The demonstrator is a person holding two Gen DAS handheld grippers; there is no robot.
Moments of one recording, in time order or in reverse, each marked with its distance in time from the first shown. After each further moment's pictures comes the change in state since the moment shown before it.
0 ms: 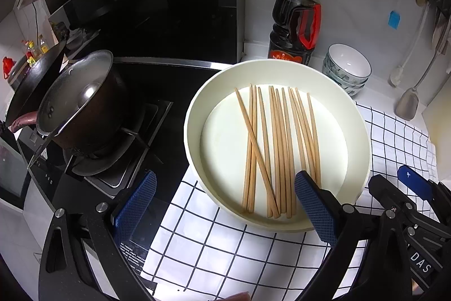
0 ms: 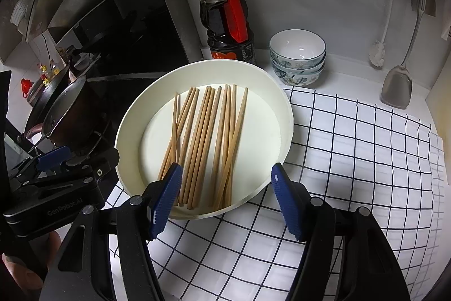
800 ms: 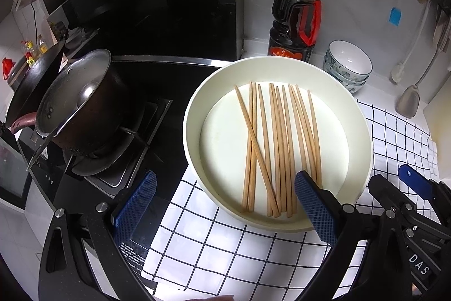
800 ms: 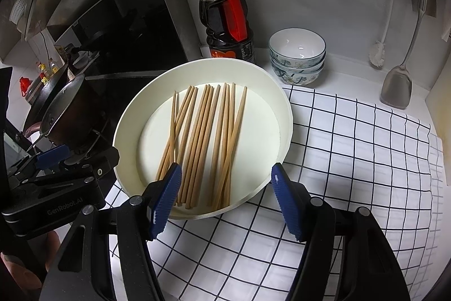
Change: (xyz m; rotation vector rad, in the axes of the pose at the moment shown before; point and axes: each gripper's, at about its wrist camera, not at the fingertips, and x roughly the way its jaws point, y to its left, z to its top) left arm 0.003 -0.002 0.001 0.004 0.020 0.004; right arm 0.001 0.000 0.000 -0.006 0.007 -0.006
